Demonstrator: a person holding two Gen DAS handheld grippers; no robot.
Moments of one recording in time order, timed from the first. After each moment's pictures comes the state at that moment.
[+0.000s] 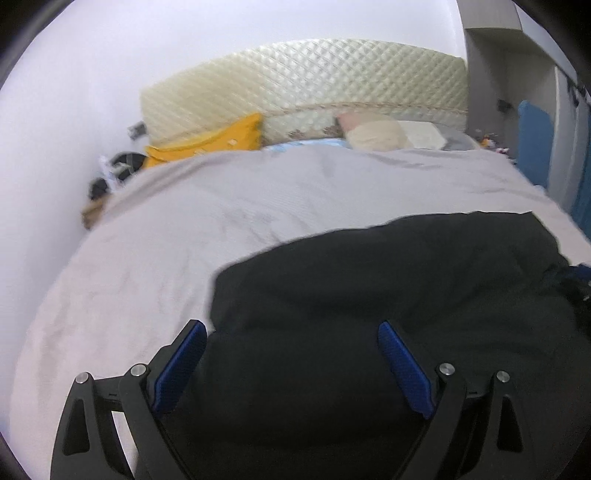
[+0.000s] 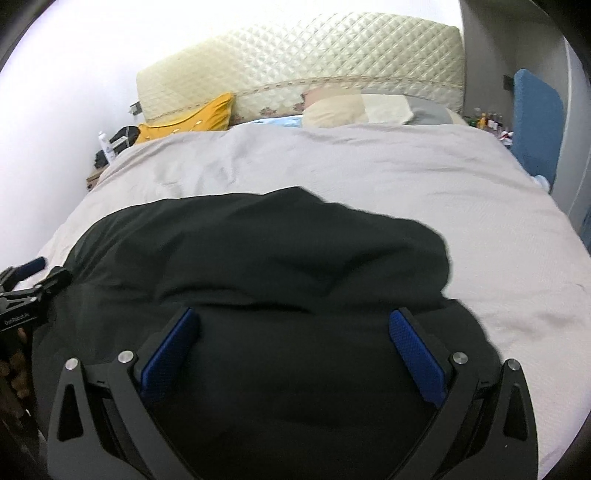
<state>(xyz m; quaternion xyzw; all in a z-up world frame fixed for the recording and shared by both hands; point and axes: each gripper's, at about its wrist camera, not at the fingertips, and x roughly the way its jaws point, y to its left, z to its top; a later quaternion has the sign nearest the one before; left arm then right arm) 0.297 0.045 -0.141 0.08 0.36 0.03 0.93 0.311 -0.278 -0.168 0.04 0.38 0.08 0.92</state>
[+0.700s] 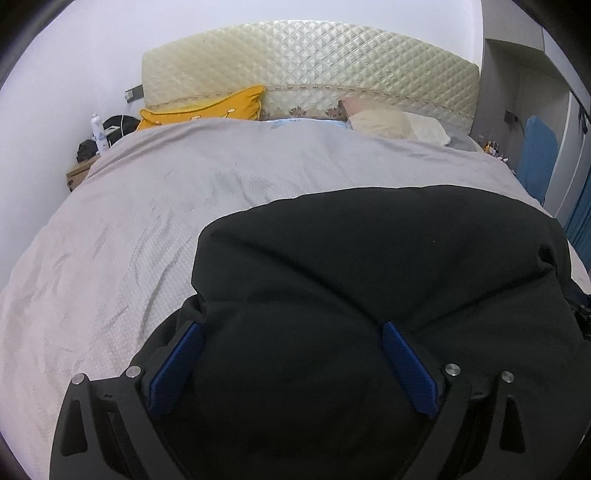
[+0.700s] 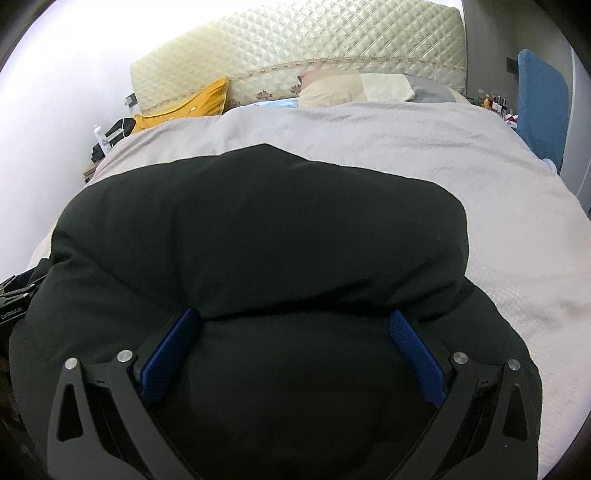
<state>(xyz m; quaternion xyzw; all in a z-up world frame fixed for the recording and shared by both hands) 0.316 0.067 -0.182 0.01 0.41 0.00 0.91 0.327 -0.281 -0.206 0.06 0.40 0.09 0.91</state>
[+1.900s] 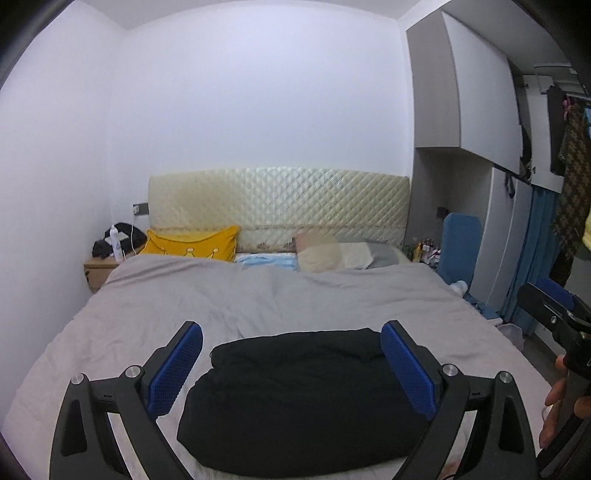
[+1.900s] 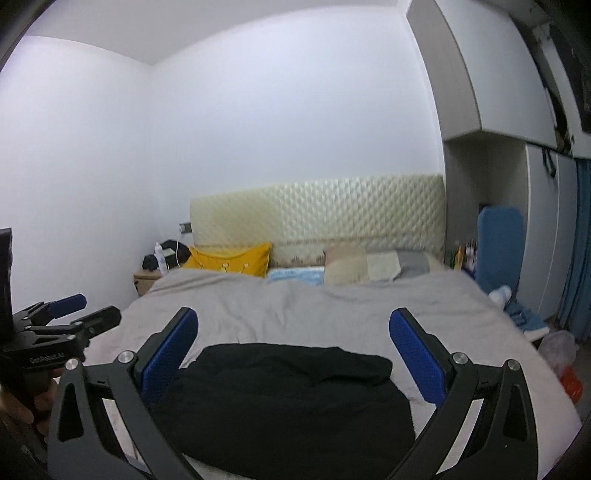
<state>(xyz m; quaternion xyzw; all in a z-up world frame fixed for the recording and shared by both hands) 0.035 -0.022 0.117 0.00 0.20 -0.05 0.98 0.027 -0.263 0.097 0.05 0.11 0.10 0.99</state>
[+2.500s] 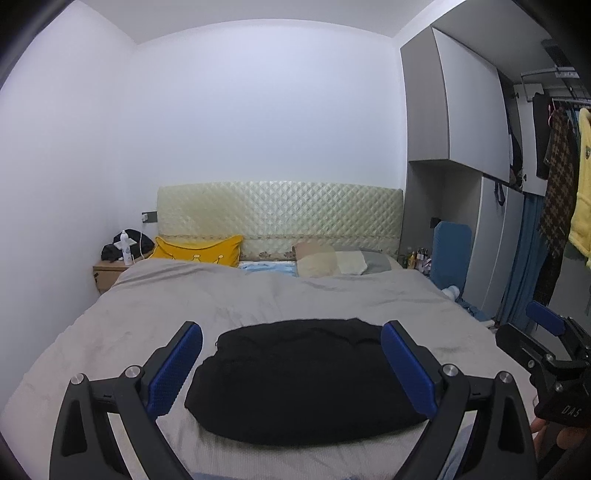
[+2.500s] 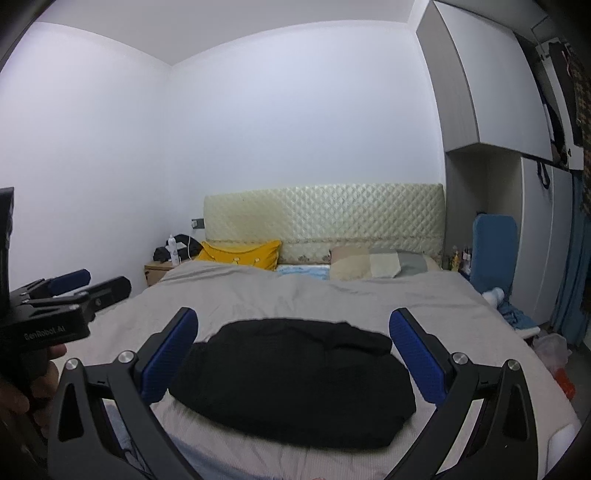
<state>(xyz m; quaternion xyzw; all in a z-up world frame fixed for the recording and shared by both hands) -0.062 -0.020 0.106 0.00 0.17 -0.04 0.98 -0.064 -0.241 0.061 0.03 0.12 0.09 0.99</state>
